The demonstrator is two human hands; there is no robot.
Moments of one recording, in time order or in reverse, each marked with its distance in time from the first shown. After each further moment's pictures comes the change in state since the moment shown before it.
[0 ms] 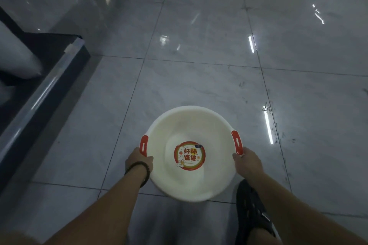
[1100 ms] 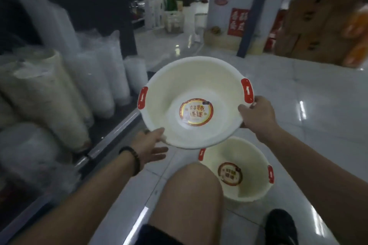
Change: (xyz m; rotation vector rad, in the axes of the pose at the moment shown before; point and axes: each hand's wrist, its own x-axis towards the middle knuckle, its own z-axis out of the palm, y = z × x) left_hand -0.267 -0.101 -0.286 -0.926 -0.098 0.108; right_hand -0.301 -0.240 -0.100 0.352 -0.015 -0.636
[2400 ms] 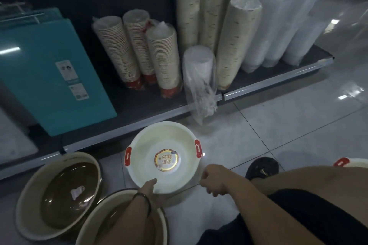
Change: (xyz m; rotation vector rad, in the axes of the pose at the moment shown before) left_hand -0.150 -0.417 -0.311 -0.978 0.722 -0.592; right_hand -0.365 0.052 0.329 -0.985 -1.529 -0.268
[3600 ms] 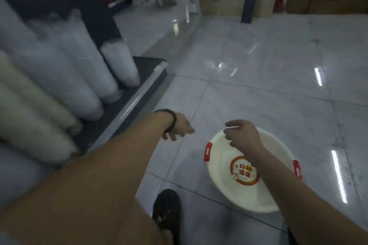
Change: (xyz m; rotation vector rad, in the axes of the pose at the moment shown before) left_hand -0.234 -0.146 0.673 2.395 -0.527 0.834; right_hand -0.128 0.471 -0.202 1.161 1.214 0.374
